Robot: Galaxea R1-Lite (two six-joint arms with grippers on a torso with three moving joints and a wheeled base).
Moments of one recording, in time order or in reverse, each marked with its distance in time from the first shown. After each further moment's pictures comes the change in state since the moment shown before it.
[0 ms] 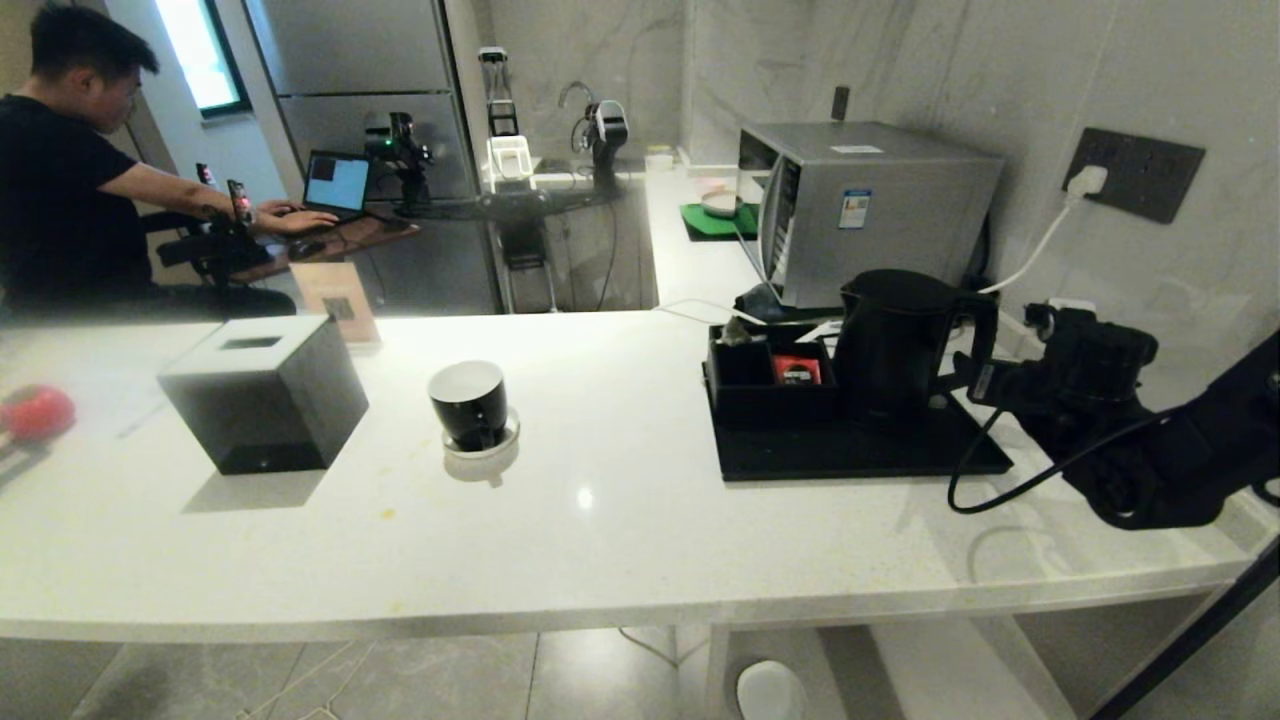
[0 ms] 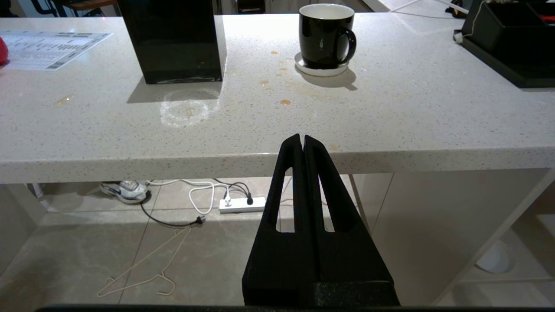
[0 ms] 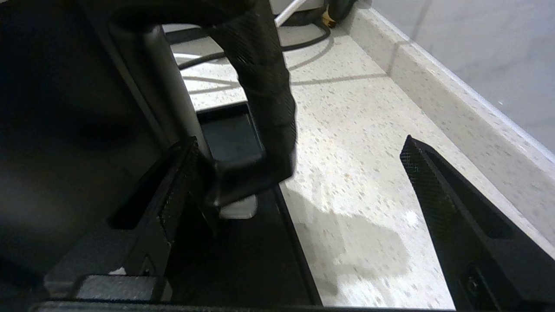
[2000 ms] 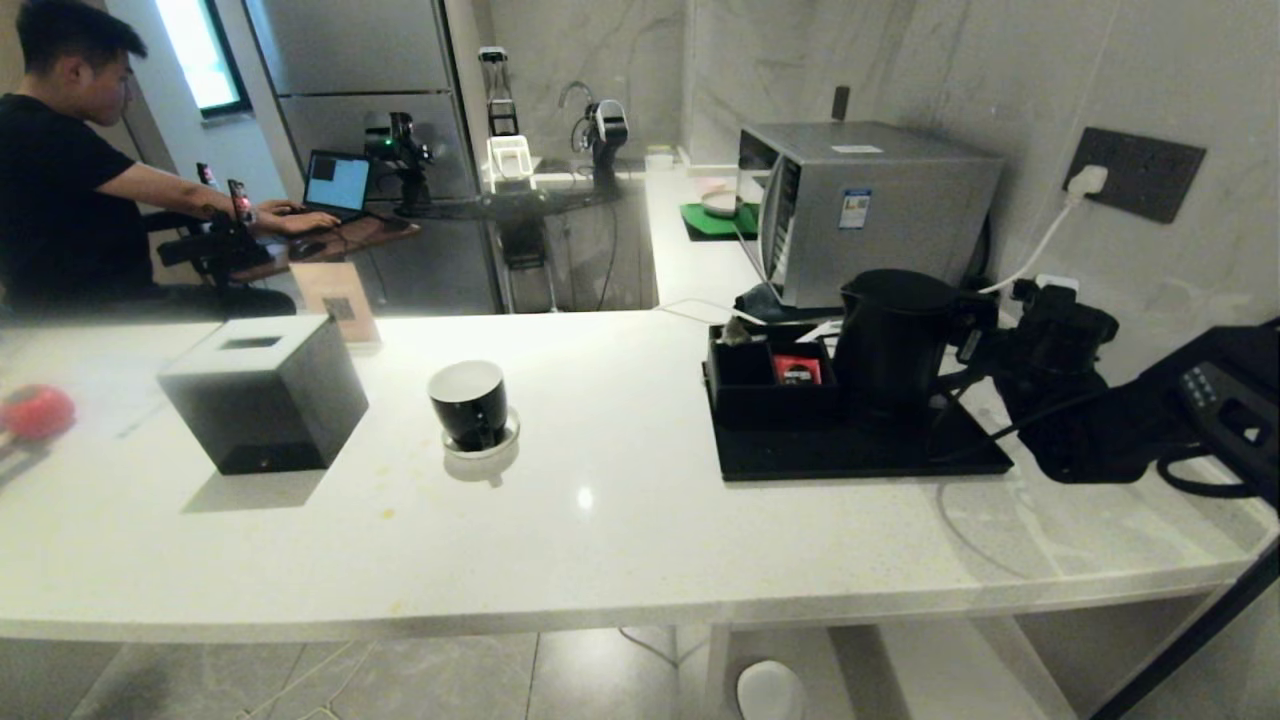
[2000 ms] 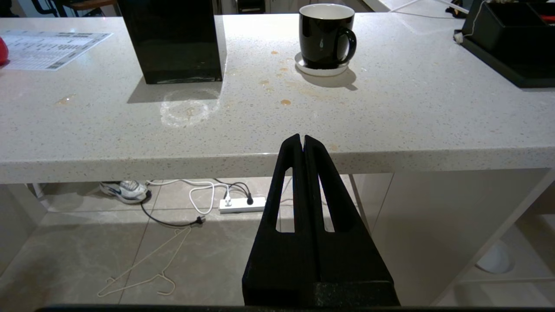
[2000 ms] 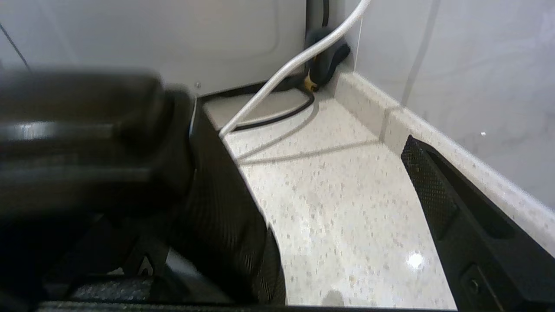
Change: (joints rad) left arm 0.000 0.000 0.000 0.000 0.000 0.000; right arm -0.029 0.213 -0.373 -0.003 -0.046 0.002
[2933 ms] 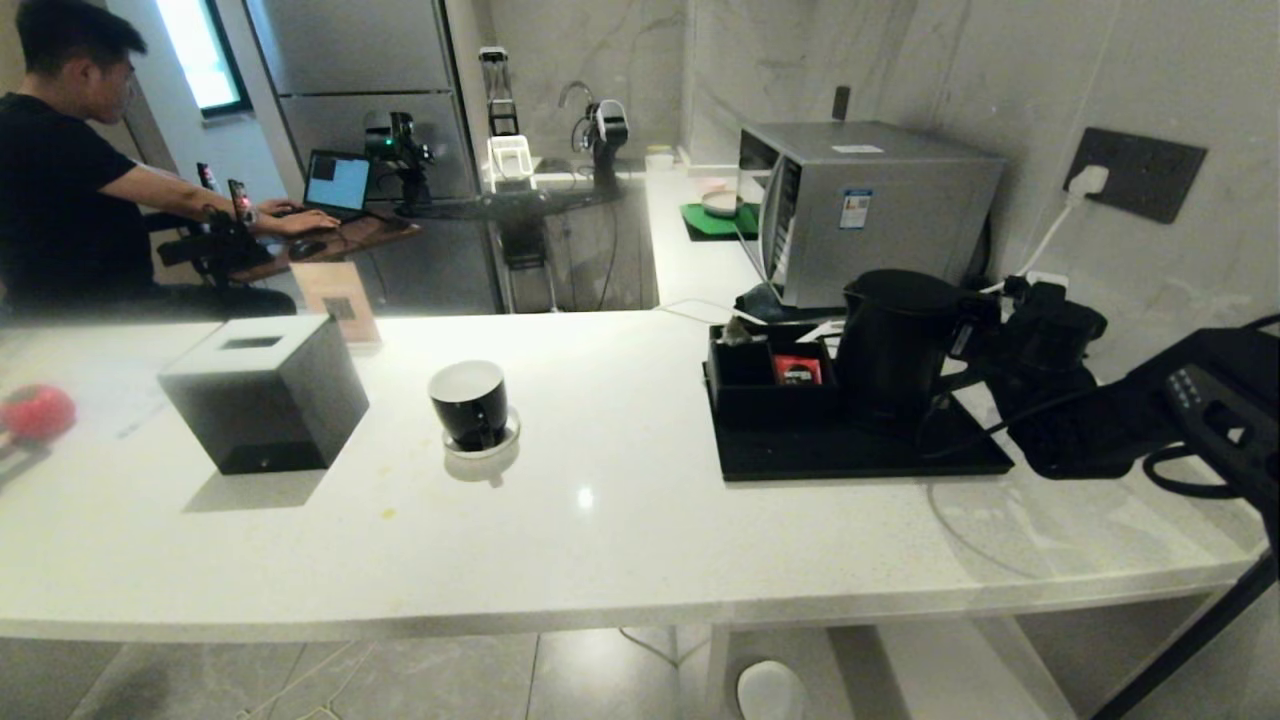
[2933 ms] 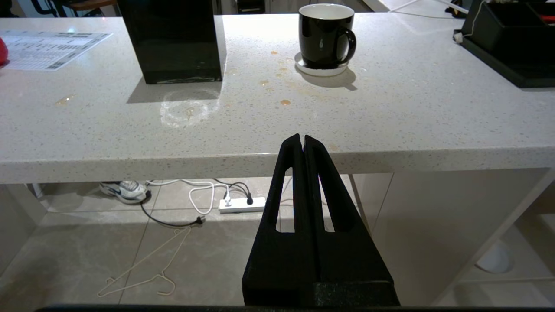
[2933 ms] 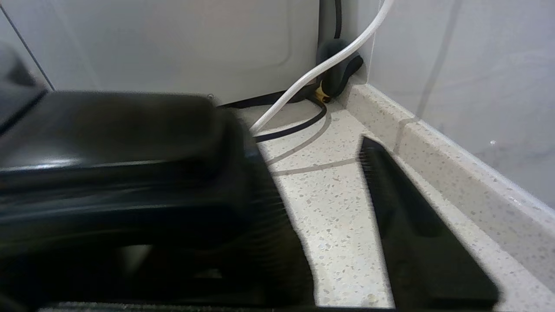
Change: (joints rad) left arm 0.000 0.000 0.000 0.000 0.000 0.000; right arm 0.003 0.023 -0.042 -0.005 -0.005 0.001
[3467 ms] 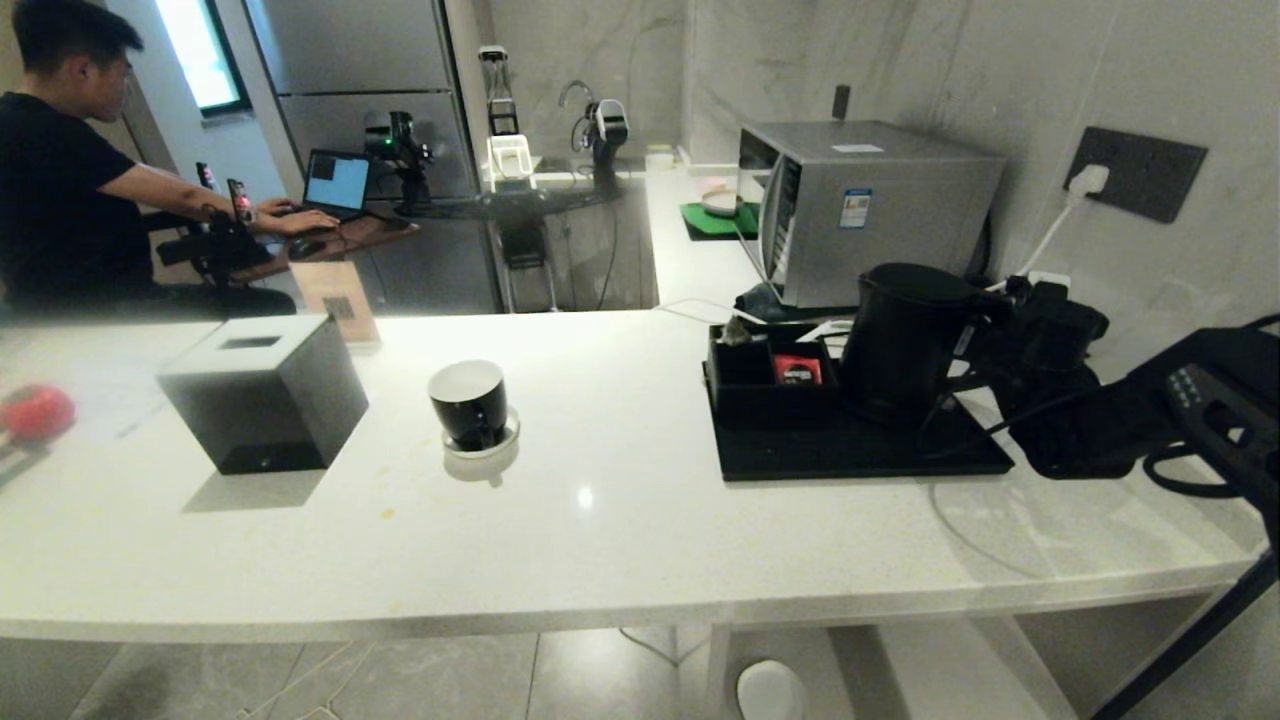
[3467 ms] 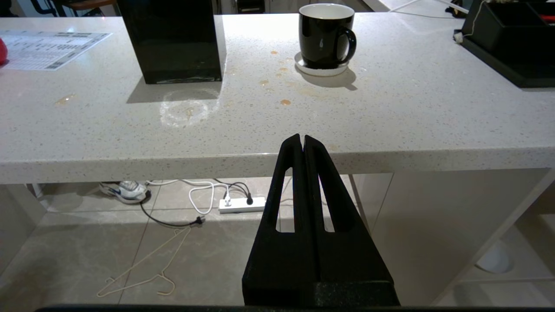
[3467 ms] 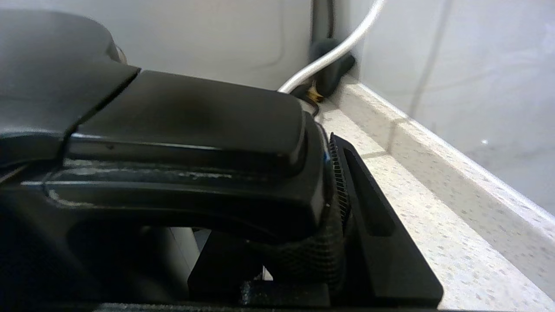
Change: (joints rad) left arm 0.000 0.000 0.000 -0.001 0.000 0.000; right arm 0.008 -0.006 0.000 -0.005 -0.003 -0.001
